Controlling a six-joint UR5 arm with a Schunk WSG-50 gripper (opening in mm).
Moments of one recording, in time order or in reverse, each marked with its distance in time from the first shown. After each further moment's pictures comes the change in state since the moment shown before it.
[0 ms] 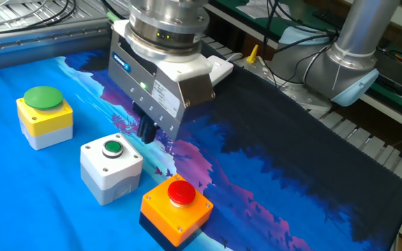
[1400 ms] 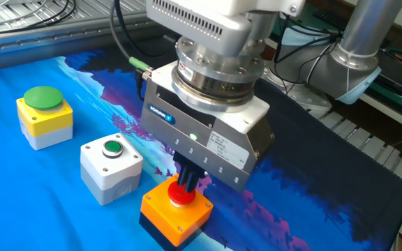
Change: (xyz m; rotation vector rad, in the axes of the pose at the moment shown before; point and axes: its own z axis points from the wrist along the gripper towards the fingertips) arm -0.009 0.095 0.010 -0.062 -0.020 -0.133
